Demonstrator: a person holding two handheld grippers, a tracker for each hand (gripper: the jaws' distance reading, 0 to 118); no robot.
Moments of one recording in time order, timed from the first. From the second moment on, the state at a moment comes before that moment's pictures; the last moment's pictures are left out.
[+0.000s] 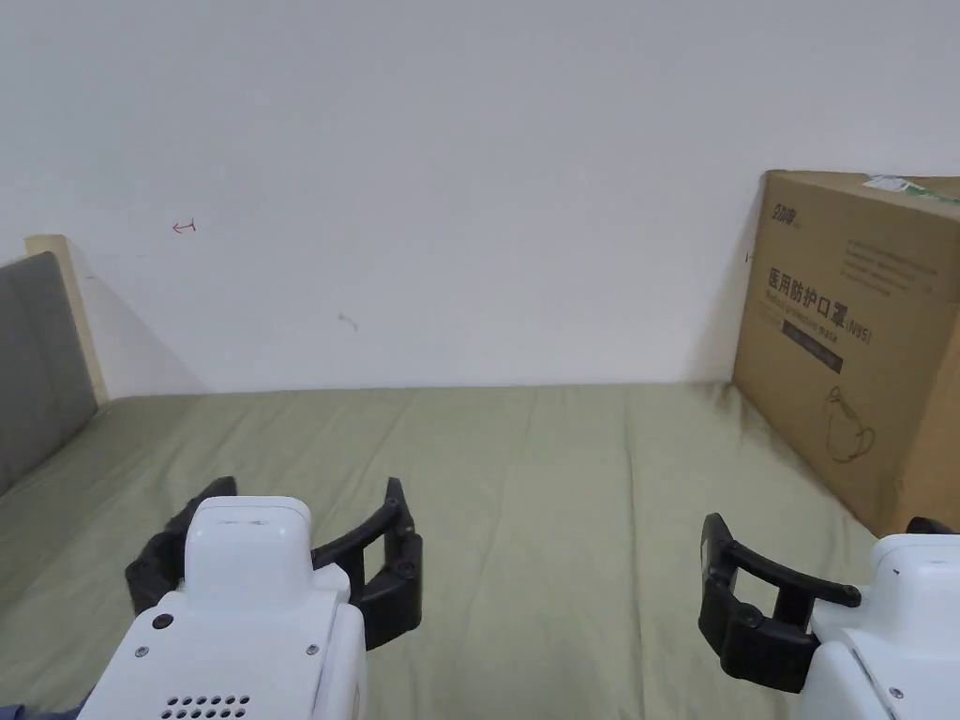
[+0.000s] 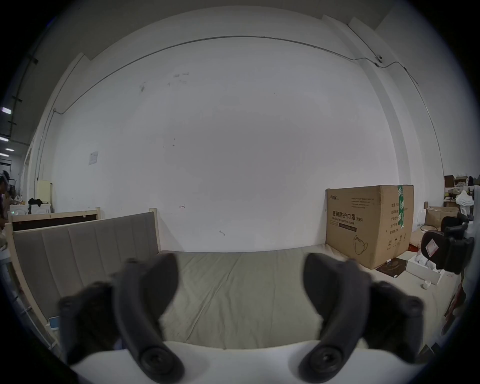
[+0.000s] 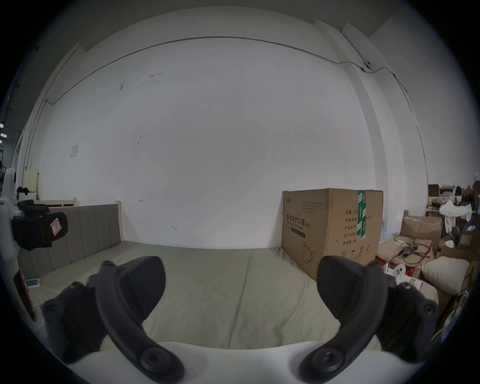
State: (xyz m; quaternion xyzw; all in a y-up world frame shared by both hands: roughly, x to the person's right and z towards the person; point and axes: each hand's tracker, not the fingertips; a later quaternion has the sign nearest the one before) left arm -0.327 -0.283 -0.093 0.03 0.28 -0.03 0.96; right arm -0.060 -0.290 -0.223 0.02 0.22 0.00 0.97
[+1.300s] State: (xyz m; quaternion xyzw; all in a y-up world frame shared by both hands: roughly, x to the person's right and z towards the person) left arm -0.460 -0.289 0.106 -0.05 0.51 0.03 0.86; right arm -0.243 -0.303 -0.152 -0.04 0.46 0.04 0.88
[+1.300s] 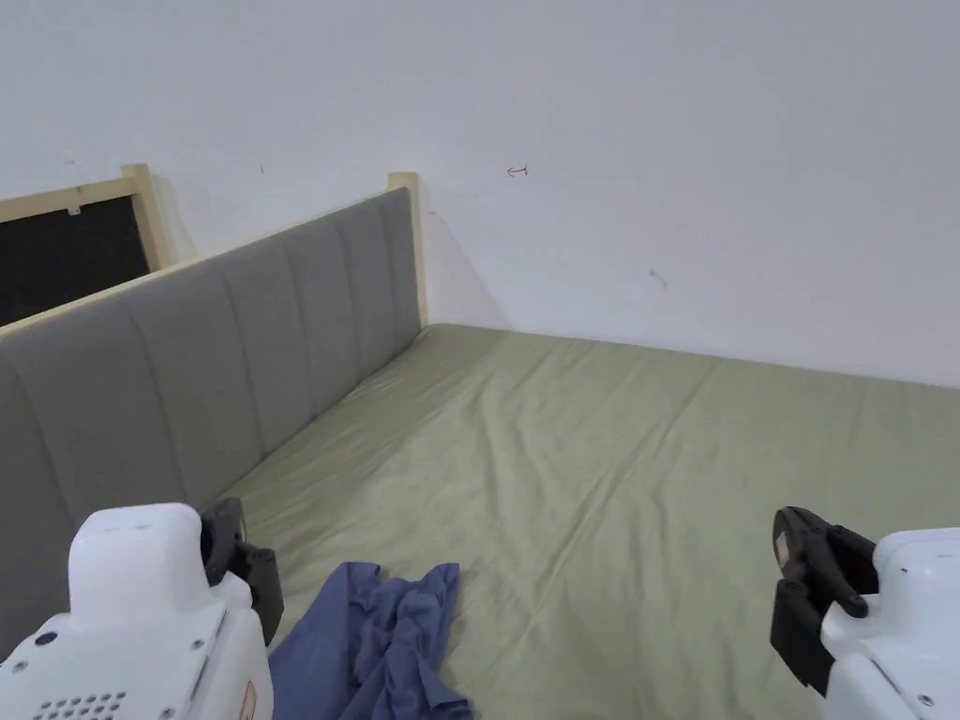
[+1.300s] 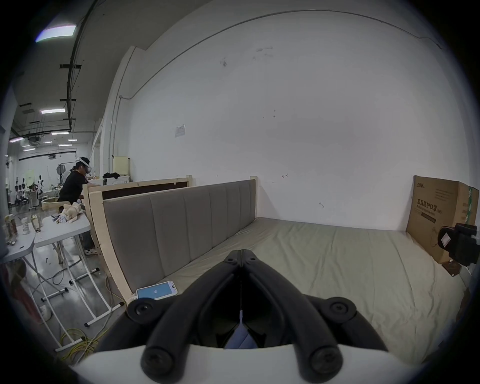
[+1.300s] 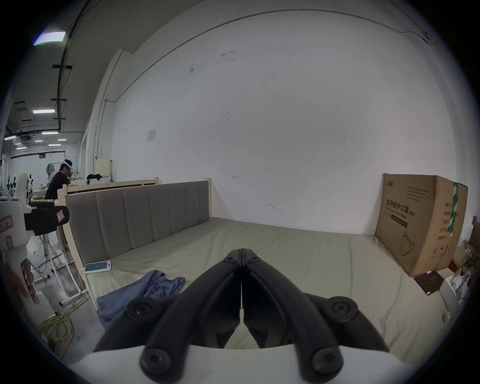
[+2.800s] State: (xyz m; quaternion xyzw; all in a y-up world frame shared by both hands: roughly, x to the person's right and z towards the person) left arm -0.598 -0.340 0.032 -0.26 0.34 0.14 0.89; right arm -0.159 -0.341 -0.208 -0.22 0.44 0.11 0.86
